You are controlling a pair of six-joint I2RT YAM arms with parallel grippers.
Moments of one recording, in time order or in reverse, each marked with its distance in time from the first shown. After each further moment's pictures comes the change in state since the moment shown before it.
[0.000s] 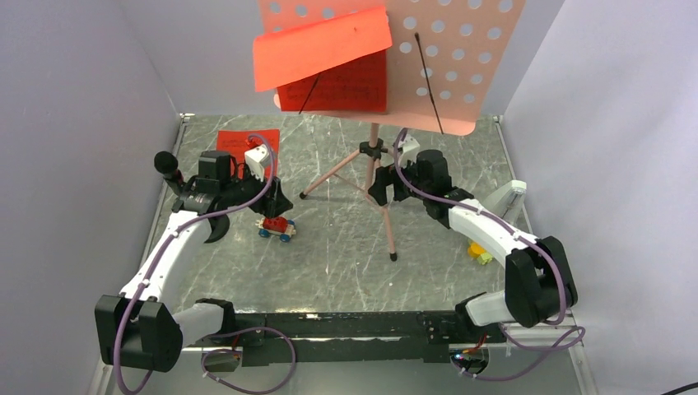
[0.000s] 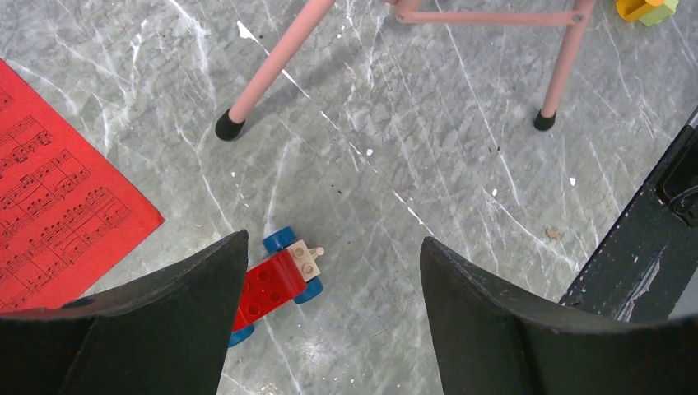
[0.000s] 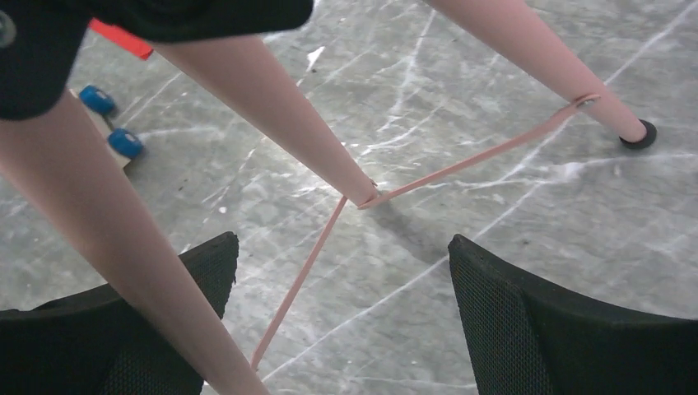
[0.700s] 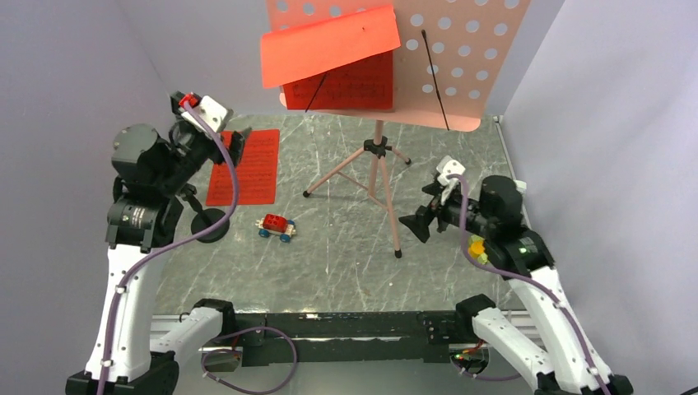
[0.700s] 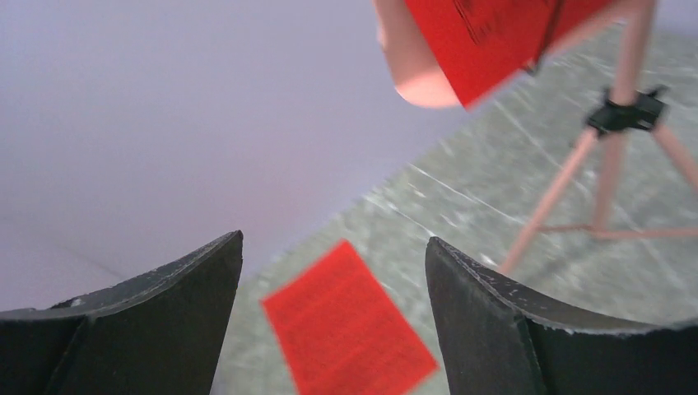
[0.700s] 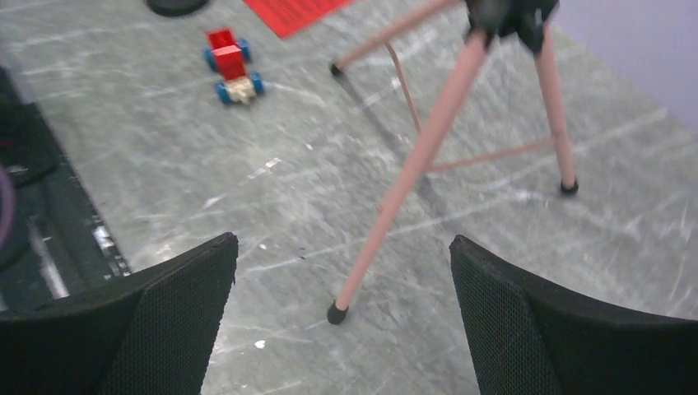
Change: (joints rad) left arm 0.012 -0.190 0.459 -0.010 -0.267 0.177; right arm -0.067 -0.626 0.024 -0.522 -0.206 -0.287
